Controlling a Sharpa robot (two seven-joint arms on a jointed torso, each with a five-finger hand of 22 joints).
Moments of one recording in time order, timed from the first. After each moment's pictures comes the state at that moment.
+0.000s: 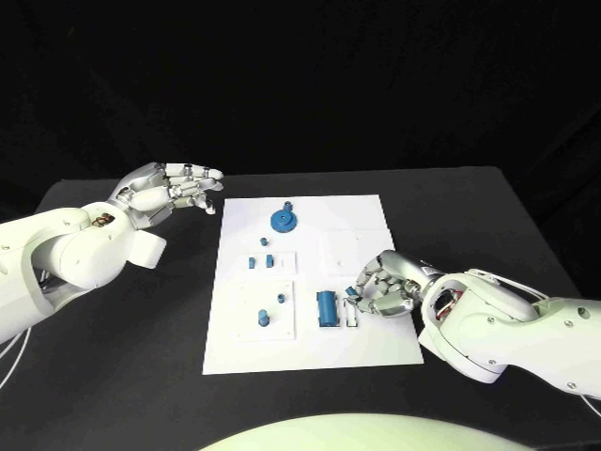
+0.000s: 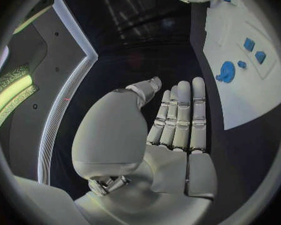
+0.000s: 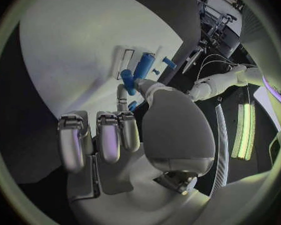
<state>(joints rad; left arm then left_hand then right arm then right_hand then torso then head) 1.21 -0.95 -0.02 1.46 -0.13 -0.05 0.29 1.38 -0.20 0.56 0.07 0.06 0.86 0.20 0.25 0.30 0.91 0.14 0.49 0.19 0.94 0.07 1.06 0.46 0.17 0.86 0.17 0.80 0.68 1.11 -1.04 -0.21 1.95 -1.26 -0.52 -0.51 1.22 -0.20 0.45 0.29 0.34 1.04 0.06 0.42 0.50 1.47 -0.02 1.51 1.31 1.47 -0.08 1.54 1.31 0.01 1.47 0.03 1.57 1.31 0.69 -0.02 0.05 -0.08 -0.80</state>
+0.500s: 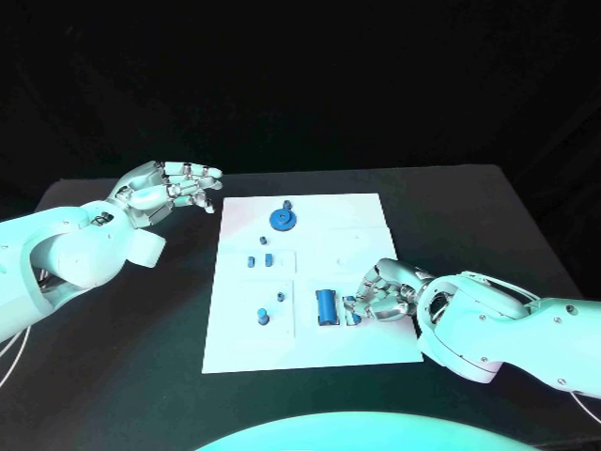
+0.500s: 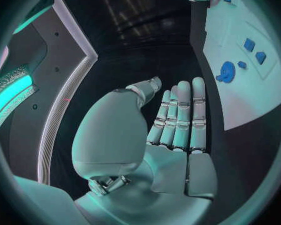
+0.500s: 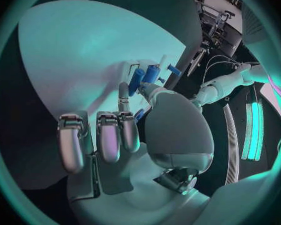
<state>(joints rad) 1.21 -0.95 -0.02 1.46 -0.13 -0.05 0.29 1.38 -0.20 0.56 0.07 0.06 0.86 0.20 0.25 0.30 0.91 0.14 0.49 0.19 0.94 0.07 1.06 0.46 0.17 0.86 0.17 0.80 0.67 1.10 -1.02 -0.21 1.93 -1.23 -0.46 -0.58 1.14 -0.18 0.41 0.29 0.33 1.07 0.04 0.44 0.51 1.47 -0.02 1.51 1.31 1.47 -0.08 1.55 1.31 0.01 1.47 0.03 1.57 1.31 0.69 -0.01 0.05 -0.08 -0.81</state>
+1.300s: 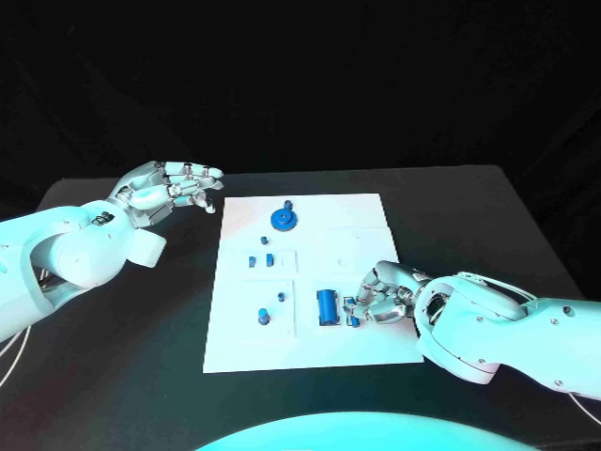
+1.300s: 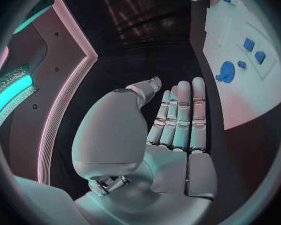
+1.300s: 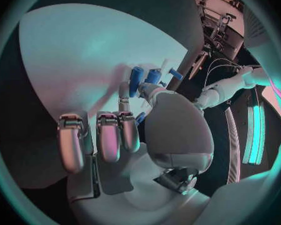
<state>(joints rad) 1.21 -0.95 -0.02 1.46 -0.13 -0.05 0.29 1.38 -0.20 0.56 0.07 0.06 0.86 0.20 0.25 0.30 0.91 0.14 0.49 0.18 0.94 0.07 1.06 0.46 0.17 0.86 0.17 0.80 0.67 1.10 -1.01 -0.21 1.93 -1.25 -0.44 -0.60 1.14 -0.18 0.40 0.29 0.33 1.07 0.04 0.45 0.51 1.47 -0.02 1.51 1.31 1.47 -0.08 1.55 1.31 0.01 1.47 0.03 1.57 1.31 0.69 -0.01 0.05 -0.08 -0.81</state>
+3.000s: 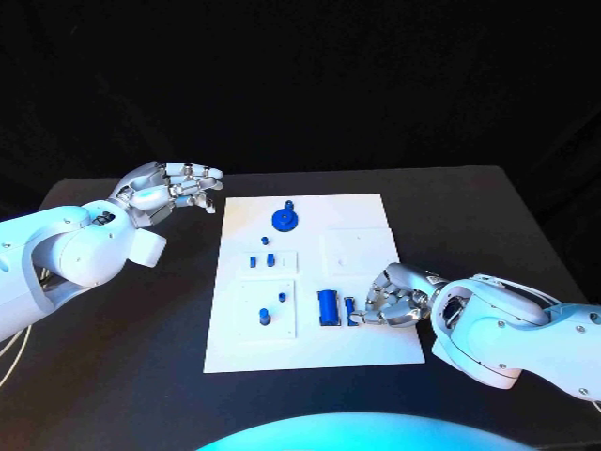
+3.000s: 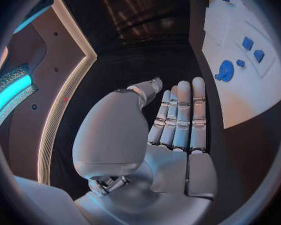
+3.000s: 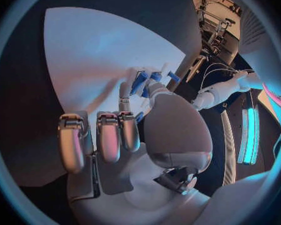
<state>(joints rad) 1.21 -0.95 -0.02 1.46 -0.13 -0.04 0.28 1.39 -0.19 0.56 0.07 0.06 0.86 0.20 0.25 0.30 0.91 0.14 0.49 0.18 0.94 0.07 1.05 0.46 0.17 0.86 0.17 0.80 0.67 1.09 -1.08 -0.21 1.95 -1.27 -0.41 -0.53 1.12 -0.18 0.09 0.29 0.32 1.06 0.04 0.45 0.49 1.46 -0.02 1.51 1.31 1.46 -0.09 1.55 1.31 0.01 1.47 0.02 1.57 1.31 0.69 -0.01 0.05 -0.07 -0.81</state>
